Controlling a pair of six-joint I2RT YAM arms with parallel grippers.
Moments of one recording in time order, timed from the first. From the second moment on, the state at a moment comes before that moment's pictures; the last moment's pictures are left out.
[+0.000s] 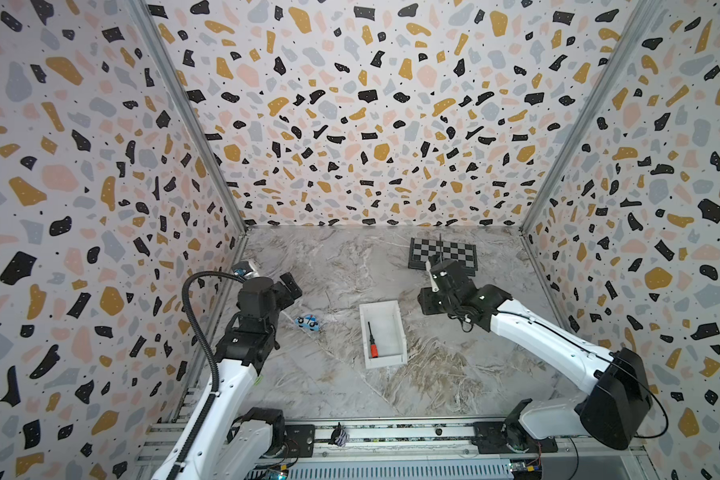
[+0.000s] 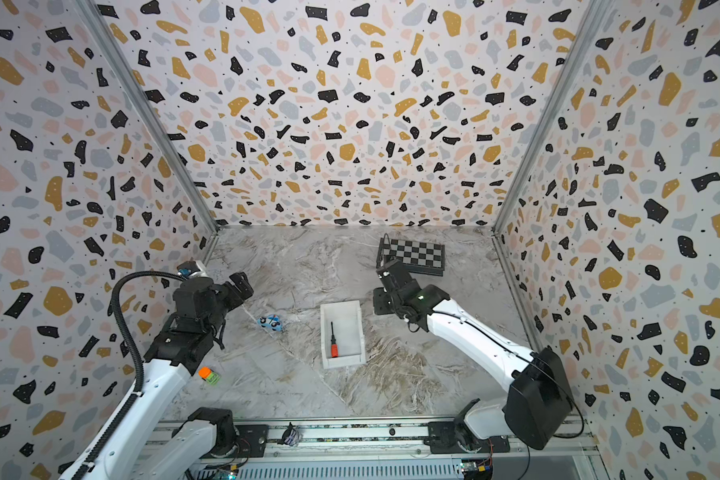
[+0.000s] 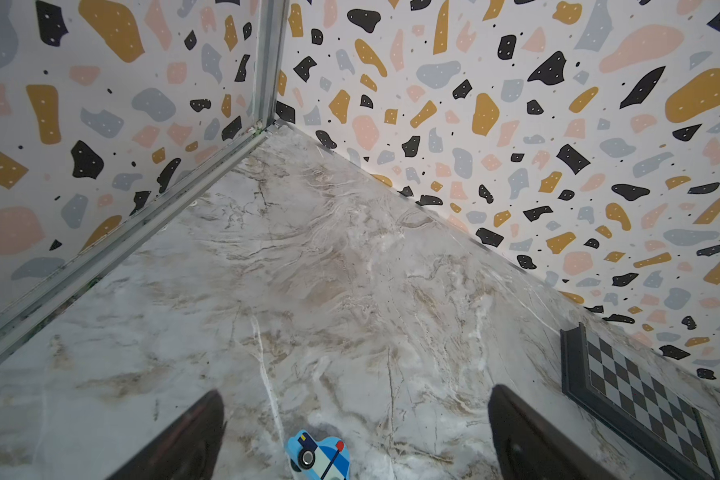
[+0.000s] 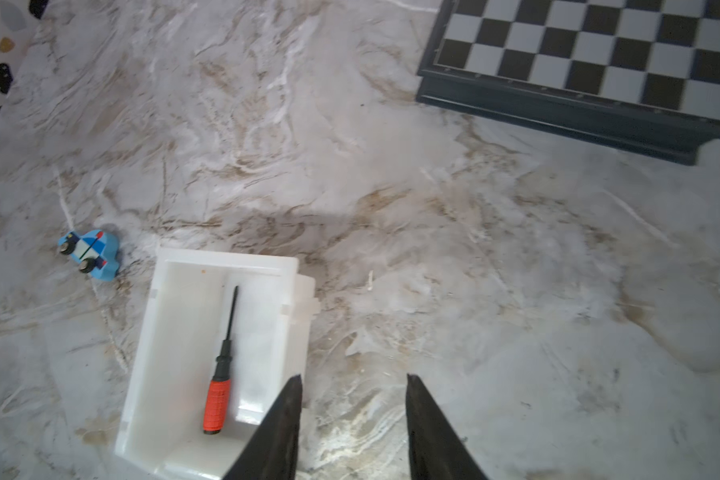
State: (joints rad) left arm -0.11 0.86 0.74 -0.32 -0.25 -0.53; right arm 0.64 1.34 1.09 -0.59 0.12 0.43
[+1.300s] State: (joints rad) left arm -0.11 0.60 0.33 0.22 -0.30 -0.11; right arm 0.22 0.80 0.65 -0.20 0.23 0.24
